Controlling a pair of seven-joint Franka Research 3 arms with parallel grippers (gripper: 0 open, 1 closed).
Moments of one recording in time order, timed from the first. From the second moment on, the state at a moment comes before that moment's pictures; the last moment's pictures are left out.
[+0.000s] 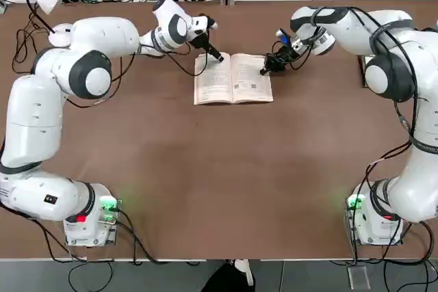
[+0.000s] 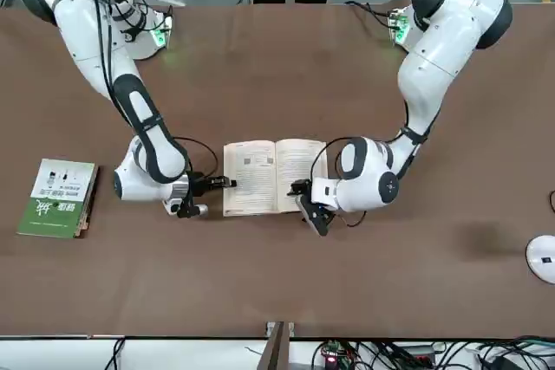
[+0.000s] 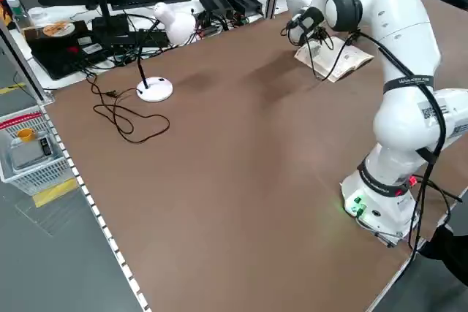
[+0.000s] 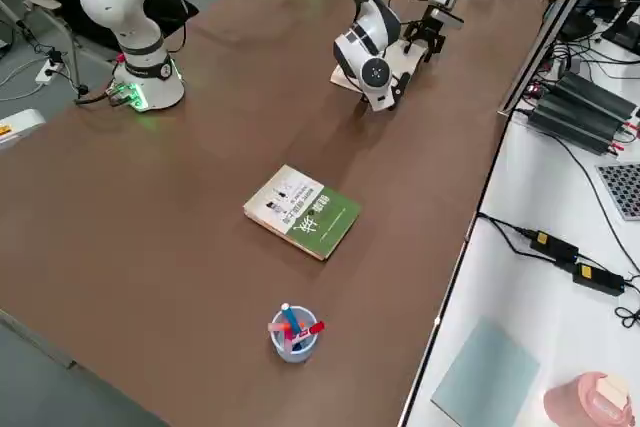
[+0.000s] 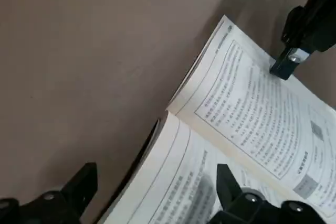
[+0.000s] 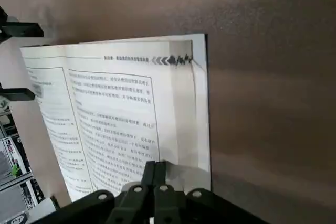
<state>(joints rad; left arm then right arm) -0.32 0.97 -0.30 -1.36 -0.57 2.47 0.85 0.39 0.77 -0.04 -1.71 1.11 2.16 -0.50</state>
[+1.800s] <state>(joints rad) -0.28 0.98 -0.31 -1.33 -0.64 2.31 0.85 0.39 0.77 -0.04 -1.71 1.11 2.16 -0.50</state>
